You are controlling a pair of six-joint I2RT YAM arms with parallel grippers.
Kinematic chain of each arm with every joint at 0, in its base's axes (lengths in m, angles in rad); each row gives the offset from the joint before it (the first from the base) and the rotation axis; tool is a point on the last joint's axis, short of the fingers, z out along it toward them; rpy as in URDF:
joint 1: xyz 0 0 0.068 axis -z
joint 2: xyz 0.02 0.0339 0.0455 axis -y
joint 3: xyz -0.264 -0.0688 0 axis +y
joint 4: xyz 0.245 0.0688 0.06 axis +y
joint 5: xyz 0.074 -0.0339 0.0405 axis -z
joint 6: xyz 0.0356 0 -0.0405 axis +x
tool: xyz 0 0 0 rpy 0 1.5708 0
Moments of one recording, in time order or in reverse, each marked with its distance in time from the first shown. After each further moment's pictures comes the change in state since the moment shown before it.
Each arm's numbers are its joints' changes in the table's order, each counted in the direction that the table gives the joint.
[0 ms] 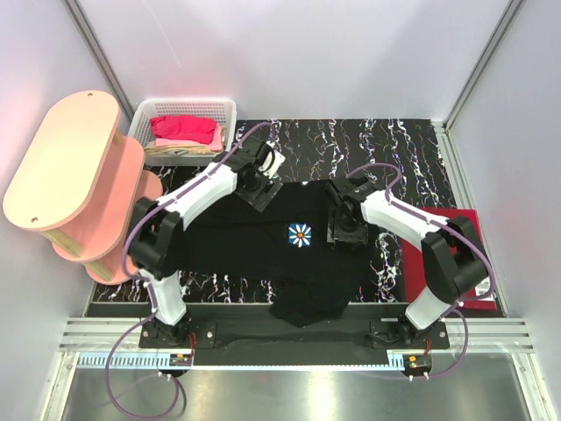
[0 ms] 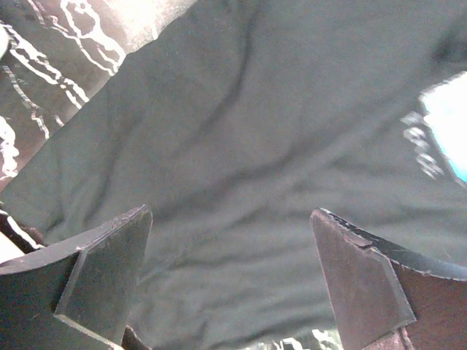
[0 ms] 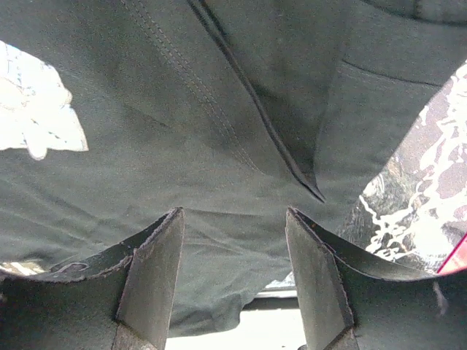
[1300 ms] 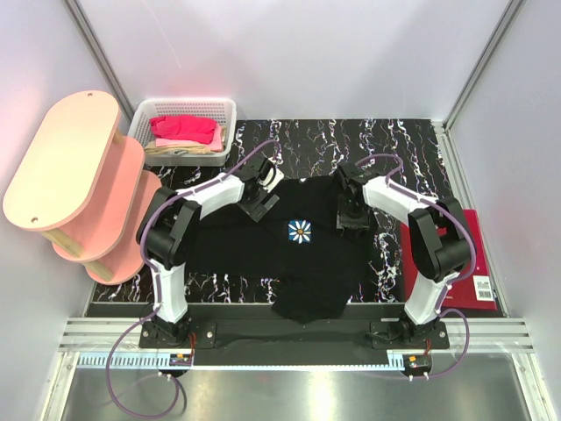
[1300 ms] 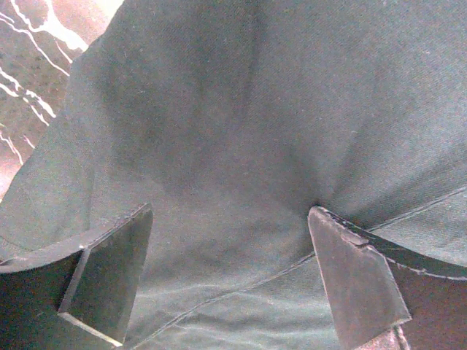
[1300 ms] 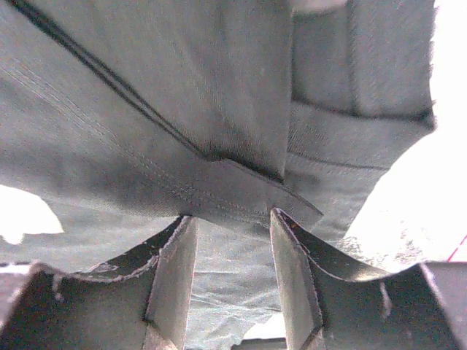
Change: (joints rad) left arm -0.019 -0.156 0.134 -0.221 -0.105 0.097; right arm 0.140 -0.174 -0.093 -0.064 0.003 -0.125
